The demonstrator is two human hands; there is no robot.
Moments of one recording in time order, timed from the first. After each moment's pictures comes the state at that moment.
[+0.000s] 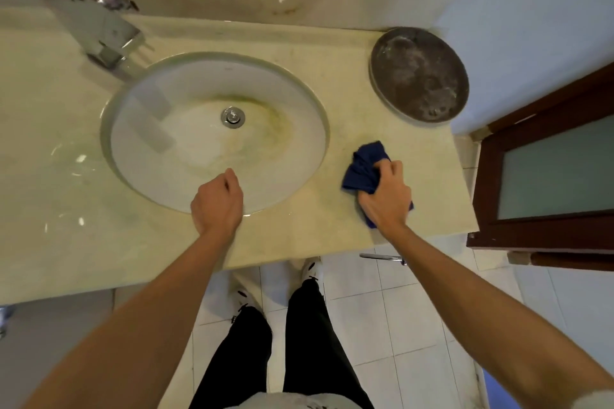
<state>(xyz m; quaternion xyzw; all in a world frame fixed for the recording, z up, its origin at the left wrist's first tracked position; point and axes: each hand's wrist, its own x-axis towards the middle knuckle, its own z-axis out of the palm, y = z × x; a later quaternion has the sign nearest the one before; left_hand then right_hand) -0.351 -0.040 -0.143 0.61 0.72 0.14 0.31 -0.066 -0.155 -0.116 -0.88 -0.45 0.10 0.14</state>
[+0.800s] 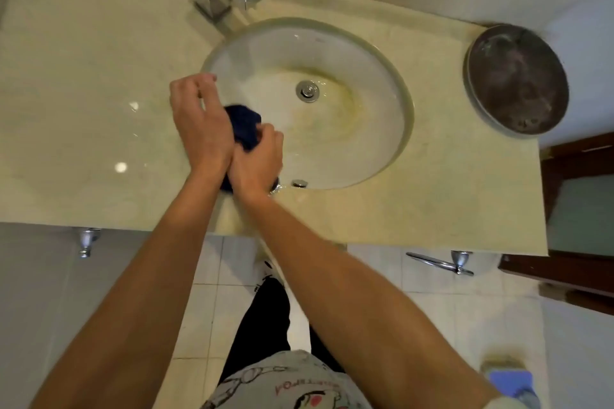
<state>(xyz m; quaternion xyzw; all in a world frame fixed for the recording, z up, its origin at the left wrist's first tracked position) -0.468 0.033 -0.082 0.47 0.69 0.47 0.30 -0.420 -0.025 -0.093 -0.79 -0.30 0.38 0.39</state>
